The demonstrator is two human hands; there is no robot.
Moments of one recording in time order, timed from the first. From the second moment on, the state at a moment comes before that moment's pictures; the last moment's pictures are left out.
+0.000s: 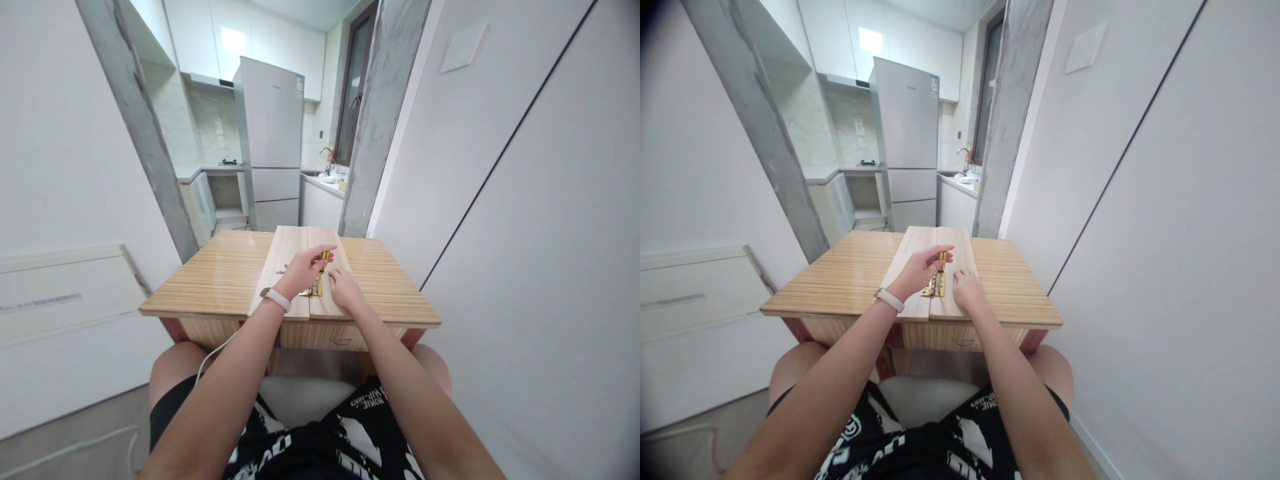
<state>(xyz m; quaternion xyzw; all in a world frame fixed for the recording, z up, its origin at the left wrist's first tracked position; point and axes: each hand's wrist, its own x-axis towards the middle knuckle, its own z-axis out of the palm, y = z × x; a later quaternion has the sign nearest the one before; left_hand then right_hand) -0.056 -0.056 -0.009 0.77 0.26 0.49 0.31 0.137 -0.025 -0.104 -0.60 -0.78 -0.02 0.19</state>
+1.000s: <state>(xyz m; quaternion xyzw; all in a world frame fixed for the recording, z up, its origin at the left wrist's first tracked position) -0.058 -0.059 -0.003 0.75 0.34 0.54 0.19 0.133 -0.033 -0.096 -0.61 -0.77 -0.02 0.18</state>
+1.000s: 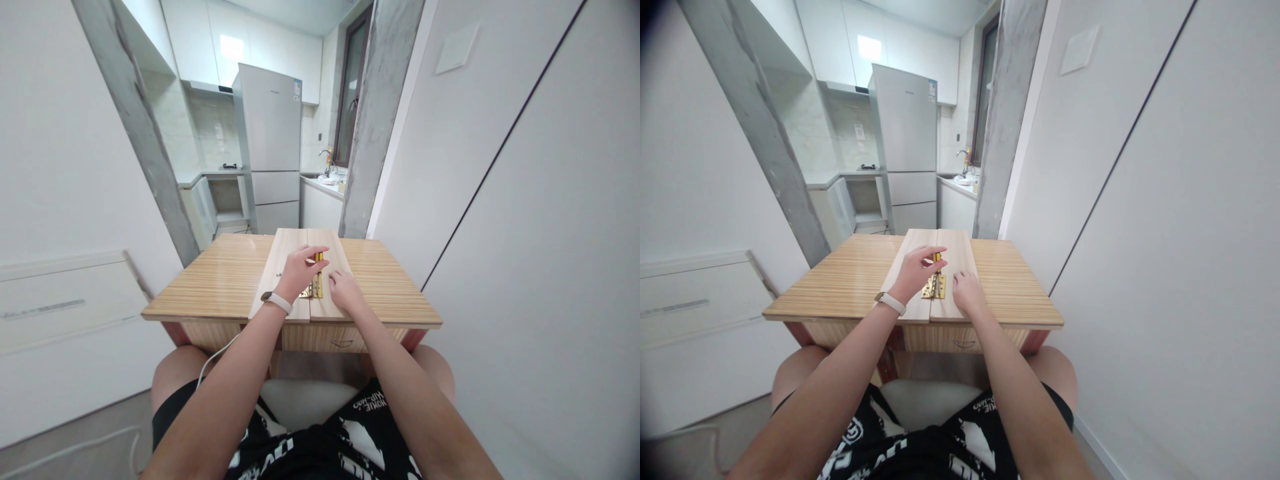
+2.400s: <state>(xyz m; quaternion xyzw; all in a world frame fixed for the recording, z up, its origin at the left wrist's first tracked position) -0.055 -0.057 0.001 0.74 0.34 0.54 0.21 0.135 -0.029 -0.103 -0.61 -0.77 -0.02 0.20</state>
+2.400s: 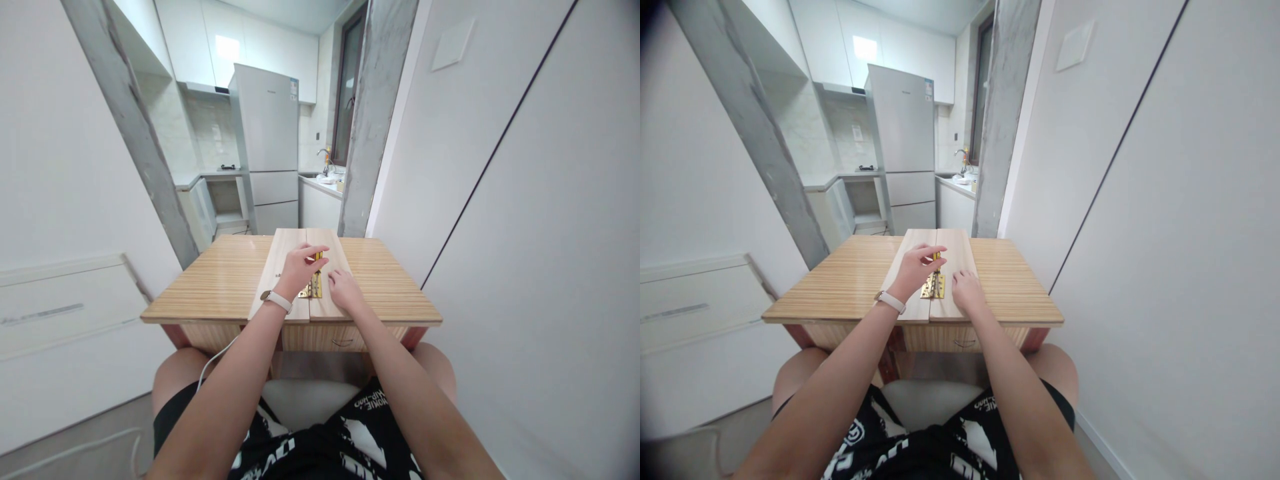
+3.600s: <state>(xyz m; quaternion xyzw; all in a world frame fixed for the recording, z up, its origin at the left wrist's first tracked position) -0.062 -0.055 -0.004 0.73 0.29 0.53 0.31 0.136 -0.028 -0.104 -0.61 -0.77 -0.03 0.19</state>
